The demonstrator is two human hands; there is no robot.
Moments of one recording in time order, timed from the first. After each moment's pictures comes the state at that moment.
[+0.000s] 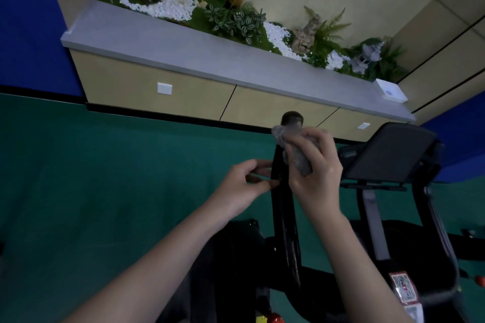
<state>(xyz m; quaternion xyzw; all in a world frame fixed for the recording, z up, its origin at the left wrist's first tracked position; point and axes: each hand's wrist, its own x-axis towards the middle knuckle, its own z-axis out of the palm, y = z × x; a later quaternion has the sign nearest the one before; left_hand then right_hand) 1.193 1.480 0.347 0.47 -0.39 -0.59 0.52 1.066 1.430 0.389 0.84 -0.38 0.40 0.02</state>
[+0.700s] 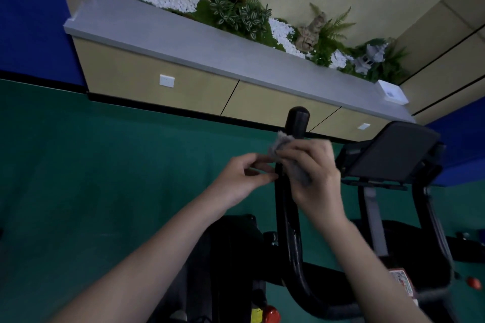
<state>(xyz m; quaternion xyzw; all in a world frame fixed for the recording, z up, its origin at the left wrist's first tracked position) 1.200 1.479 0.333 0.46 -0.38 -0.61 0.52 1.057 1.445 0.386 0.88 -0.35 0.31 -0.01</state>
